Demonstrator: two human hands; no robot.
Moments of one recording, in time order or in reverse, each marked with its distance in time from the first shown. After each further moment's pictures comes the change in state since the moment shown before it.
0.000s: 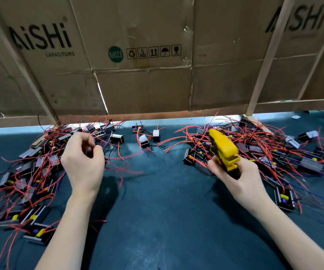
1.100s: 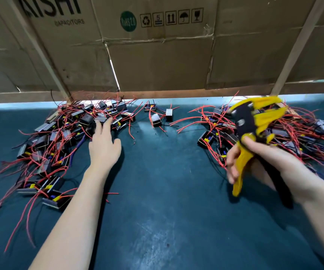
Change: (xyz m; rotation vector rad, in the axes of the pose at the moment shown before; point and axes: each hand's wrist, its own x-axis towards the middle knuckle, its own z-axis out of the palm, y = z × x) left_hand -0.012 -0.044 0.024 0.396 -0.593 -0.316; right_hand 0.009 -0.008 -0.023 0.584 -0.579 0.393
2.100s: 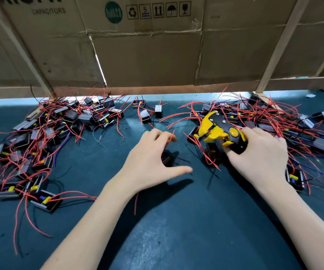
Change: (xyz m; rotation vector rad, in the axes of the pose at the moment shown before) left_hand -0.084 0.099 -0.003 -0.101 -0.390 0.564; right_hand 0.016 0.031 -0.007 -1.533 0.914 -0.176
